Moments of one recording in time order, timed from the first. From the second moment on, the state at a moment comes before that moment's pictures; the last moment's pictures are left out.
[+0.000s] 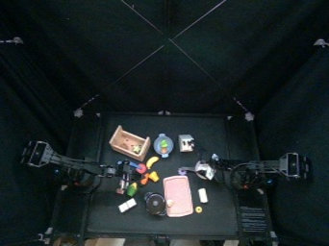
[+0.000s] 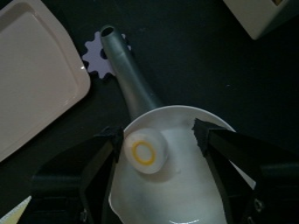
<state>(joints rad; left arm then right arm) -0.13 -0.39 1.14 -0.11 -0.53 0.00 -0.25 -0.46 1.26 0.20 0.04 0.04</state>
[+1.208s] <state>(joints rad) -0.13 -0.39 1.14 -0.12 -0.53 0.00 0.30 0.08 0.76 0.04 -0.04 0.04</state>
